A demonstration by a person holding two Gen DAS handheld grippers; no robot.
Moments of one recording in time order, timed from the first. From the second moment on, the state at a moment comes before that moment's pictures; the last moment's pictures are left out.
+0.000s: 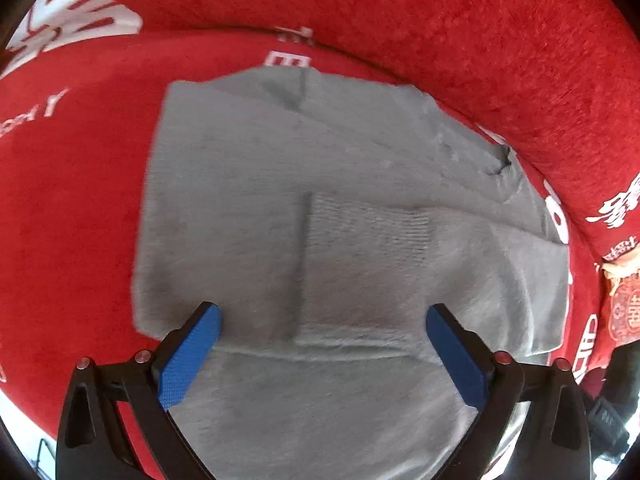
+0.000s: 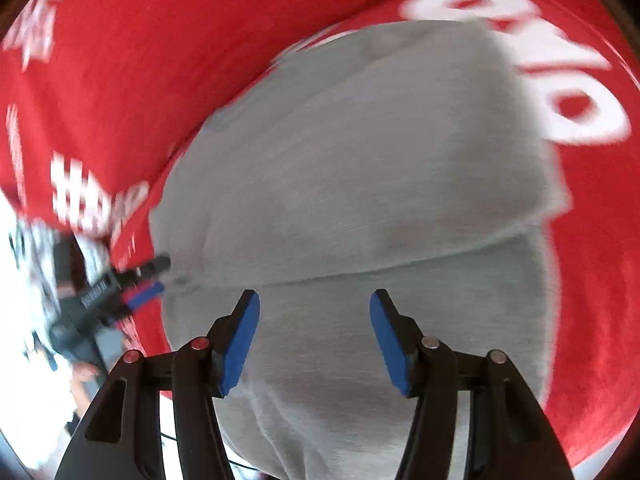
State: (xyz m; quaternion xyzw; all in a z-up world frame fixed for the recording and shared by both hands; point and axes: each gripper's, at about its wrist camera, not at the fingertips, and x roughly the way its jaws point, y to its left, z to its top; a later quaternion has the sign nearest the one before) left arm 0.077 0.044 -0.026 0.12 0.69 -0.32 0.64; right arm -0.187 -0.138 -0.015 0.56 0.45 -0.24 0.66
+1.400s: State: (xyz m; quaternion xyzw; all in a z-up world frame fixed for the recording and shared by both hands) left arm 0.052 0.078 -0.008 0.20 0.63 -0.29 0.69; right arm -0.231 -0.218 -0.006 0.43 0.52 -0.37 0.64
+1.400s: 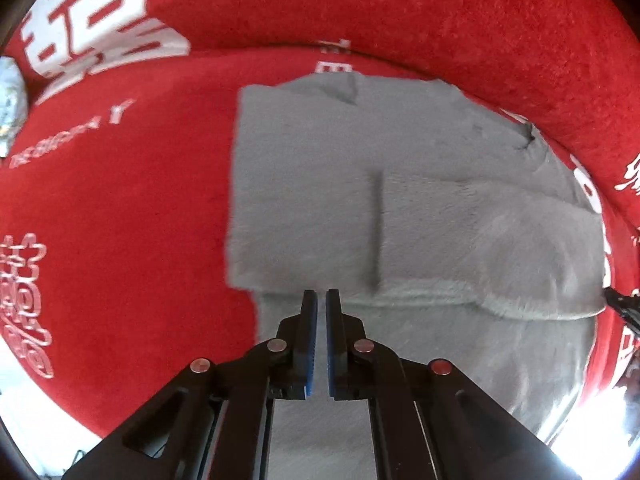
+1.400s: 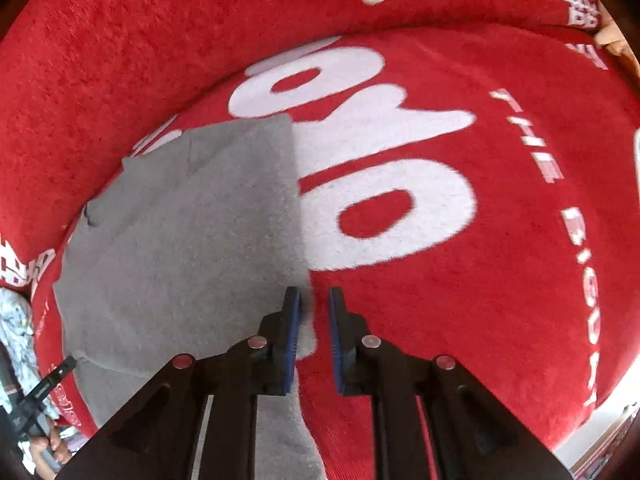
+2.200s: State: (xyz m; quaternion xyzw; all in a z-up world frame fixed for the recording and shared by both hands) left arm 0.025 0.041 -0.005 0.29 0.61 -0.30 0.67; right arm -0.227 -0.176 0.010 0.48 0.50 -0.32 0.64
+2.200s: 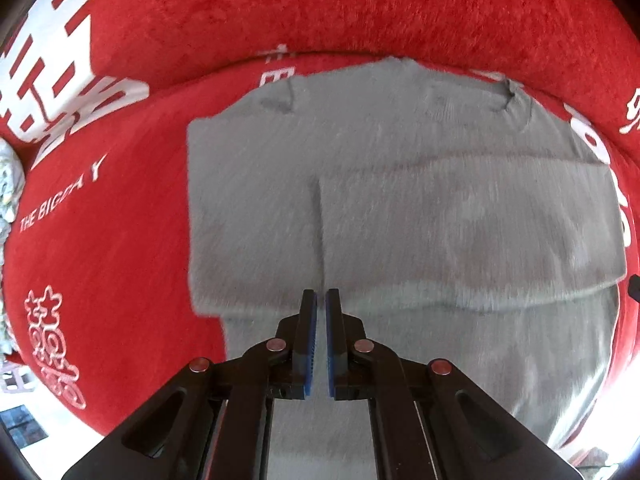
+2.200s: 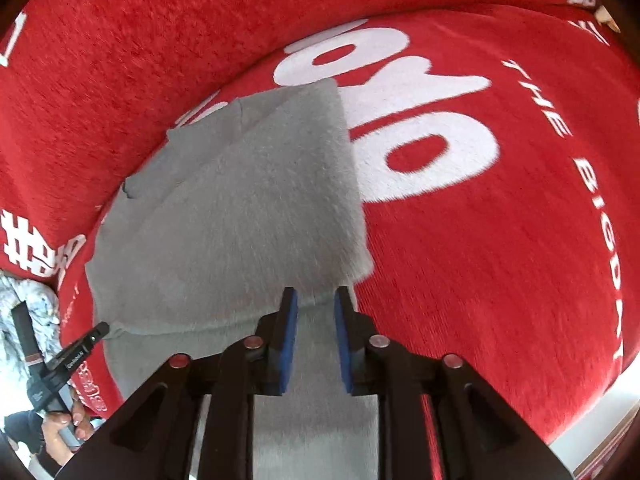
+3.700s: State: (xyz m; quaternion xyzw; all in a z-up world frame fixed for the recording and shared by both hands) left arm -0.051 0.093 0.135 0.30 0.63 -0.29 0.66; right arm -0.225 -0.080 0.126 0.44 0.56 -0.22 0.66
